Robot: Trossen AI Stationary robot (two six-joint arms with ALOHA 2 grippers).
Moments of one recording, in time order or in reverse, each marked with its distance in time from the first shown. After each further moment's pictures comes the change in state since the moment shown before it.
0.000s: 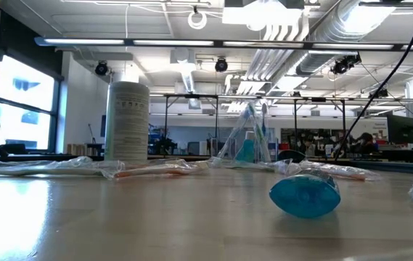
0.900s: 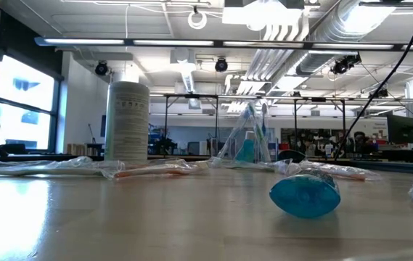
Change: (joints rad) left arm 0.001 -0.148 0.002 -0.268 -0.288 -0.126; right arm 0.091 -0.033 0.000 -0.070 0.627 -0.120
